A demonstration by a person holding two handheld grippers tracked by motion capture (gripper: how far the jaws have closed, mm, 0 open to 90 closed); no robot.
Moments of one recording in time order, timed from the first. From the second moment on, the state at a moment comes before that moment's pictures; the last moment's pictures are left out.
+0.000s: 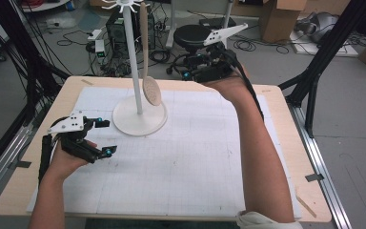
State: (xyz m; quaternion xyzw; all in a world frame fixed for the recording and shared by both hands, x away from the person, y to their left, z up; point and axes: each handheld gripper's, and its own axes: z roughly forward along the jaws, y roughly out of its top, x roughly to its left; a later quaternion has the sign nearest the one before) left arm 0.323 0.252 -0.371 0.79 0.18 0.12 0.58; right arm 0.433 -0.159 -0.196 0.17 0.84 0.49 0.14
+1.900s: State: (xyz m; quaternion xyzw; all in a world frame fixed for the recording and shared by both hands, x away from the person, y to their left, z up) left arm 0.328 0.247 -0.383 0.79 0.19 0.11 0.58; right arm 0.326 -0.273 -0.361 0.28 0.77 0.57 0.13
